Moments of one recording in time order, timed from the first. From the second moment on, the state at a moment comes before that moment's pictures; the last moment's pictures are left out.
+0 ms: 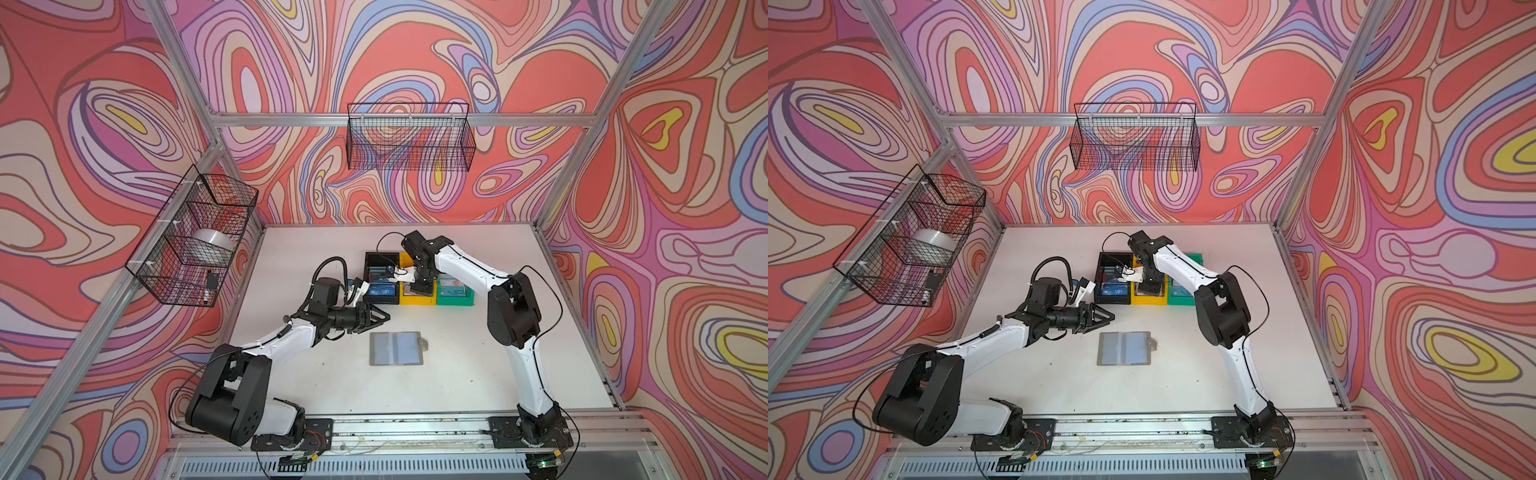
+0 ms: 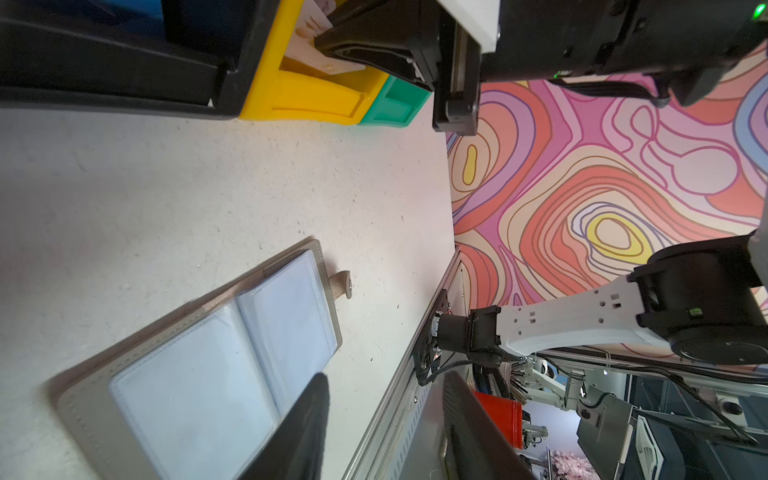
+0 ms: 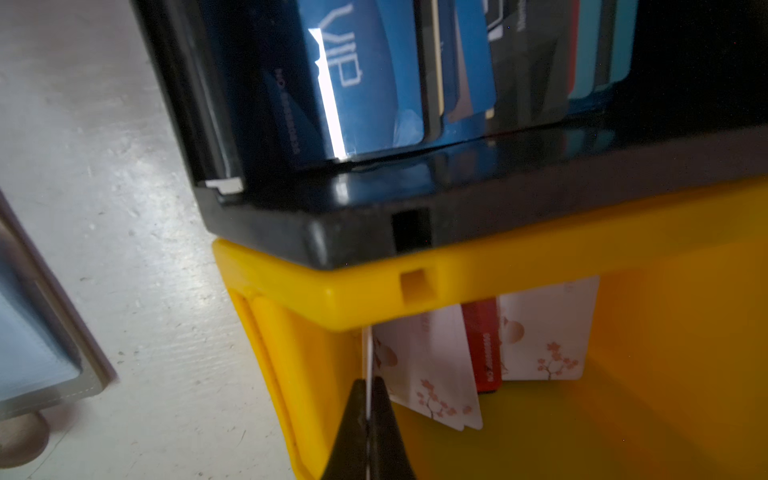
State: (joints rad) left arm -0.31 1.39 0.63 0.04 0.95 -0.71; right arm 0.56 2.23 1.93 -1.06 0.00 -0.81
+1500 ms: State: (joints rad) left arm -0.31 1.38 0.63 -0.04 0.88 -0.68; right arm 0.46 1.87 1.68 -0.64 -0.13 -0.43
